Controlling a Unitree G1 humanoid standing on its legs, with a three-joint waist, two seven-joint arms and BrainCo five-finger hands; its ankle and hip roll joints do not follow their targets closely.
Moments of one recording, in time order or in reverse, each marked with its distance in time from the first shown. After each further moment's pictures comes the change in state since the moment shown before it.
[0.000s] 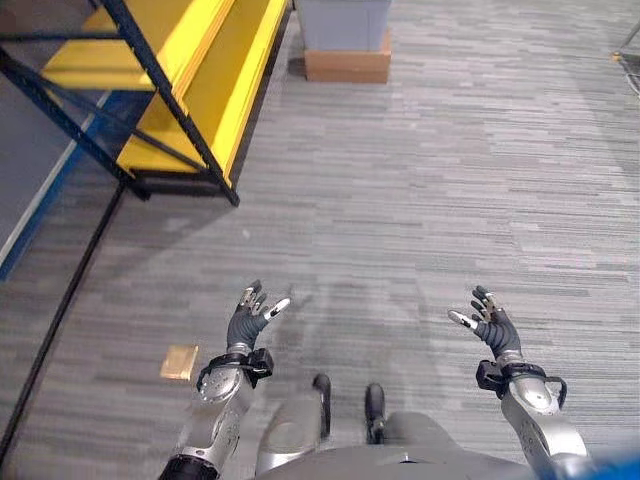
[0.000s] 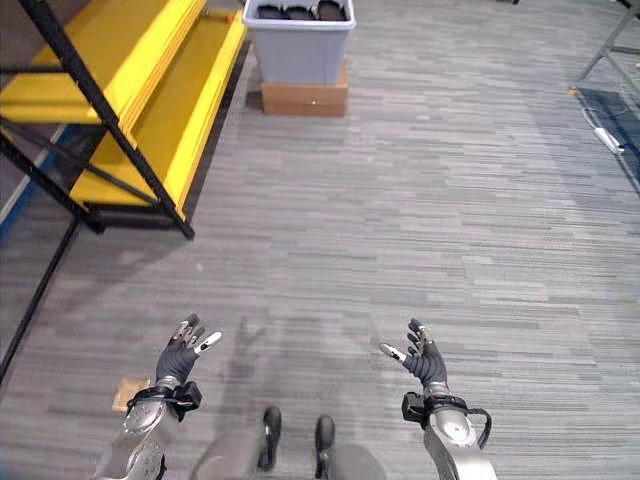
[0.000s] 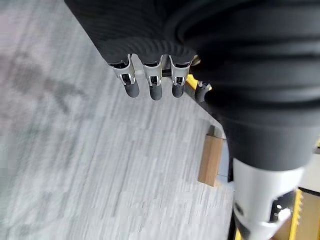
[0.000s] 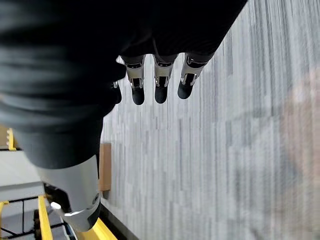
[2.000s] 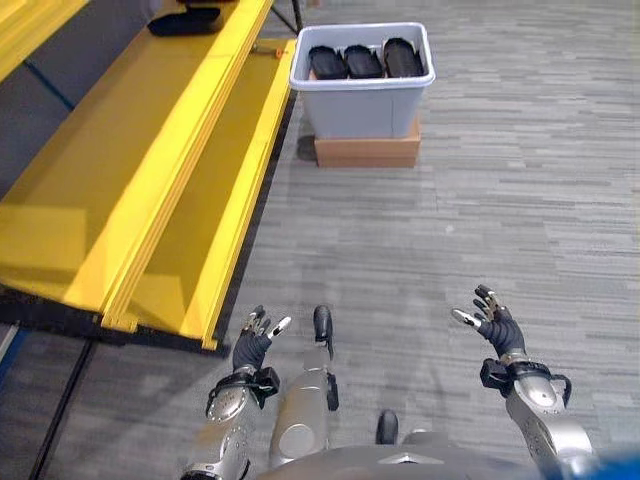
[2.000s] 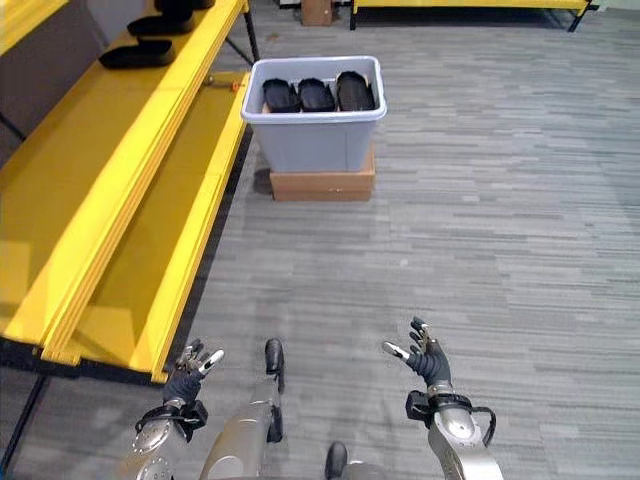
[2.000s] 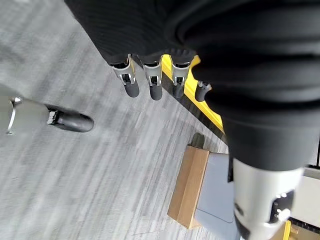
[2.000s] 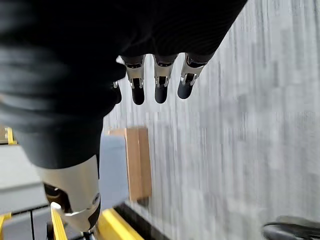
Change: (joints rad) left arm 0.054 -0.080 0.034 0.051 -0.039 -0.002 0.010; right arm -0.012 -0.048 0.026 -0.020 0.027 0.002 0.012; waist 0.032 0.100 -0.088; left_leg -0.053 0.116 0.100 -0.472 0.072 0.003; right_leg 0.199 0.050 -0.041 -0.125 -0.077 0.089
